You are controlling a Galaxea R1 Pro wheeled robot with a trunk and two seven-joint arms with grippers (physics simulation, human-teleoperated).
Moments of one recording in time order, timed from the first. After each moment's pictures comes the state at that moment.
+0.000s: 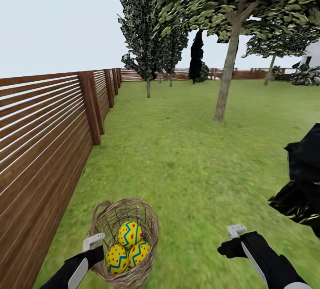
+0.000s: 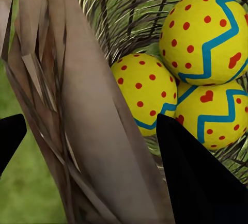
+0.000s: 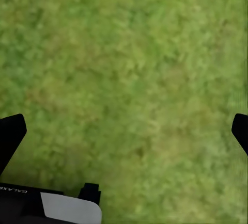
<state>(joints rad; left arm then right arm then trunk) -0.45 0.07 0.03 -0.47 0.38 0.24 0.07 -0.44 -0.22 0.16 -0.79 -0.01 0.70 0.23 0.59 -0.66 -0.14</state>
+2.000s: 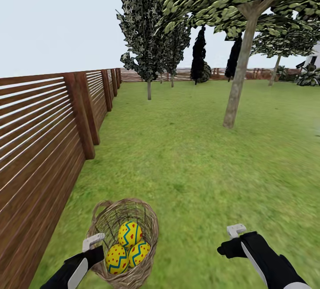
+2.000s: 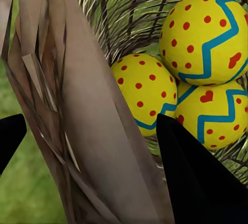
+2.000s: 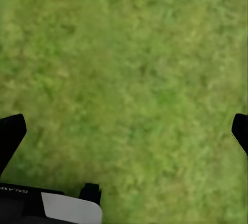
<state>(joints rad) -0.45 0.07 0.03 -0.47 0.38 0.24 0.07 -0.44 -0.21 0.16 -0.79 -0.01 0.70 0.23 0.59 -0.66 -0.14</state>
